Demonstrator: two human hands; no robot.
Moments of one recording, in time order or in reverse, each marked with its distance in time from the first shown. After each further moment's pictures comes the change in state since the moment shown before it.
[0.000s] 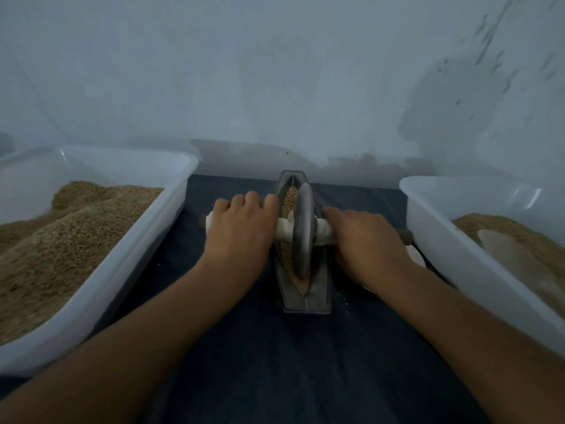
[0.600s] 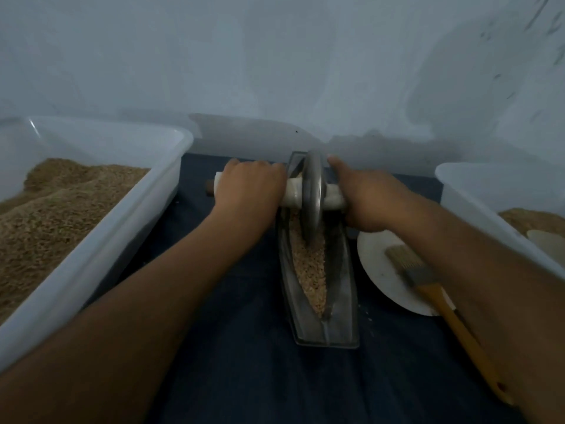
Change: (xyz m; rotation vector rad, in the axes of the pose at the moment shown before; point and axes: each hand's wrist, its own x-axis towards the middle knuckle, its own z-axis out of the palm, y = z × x) left_hand 0.077 -0.018 0.043 0.015 -0.031 0.024; right_hand 0.090 0.032 0.028 -0.011 -0.261 0.032
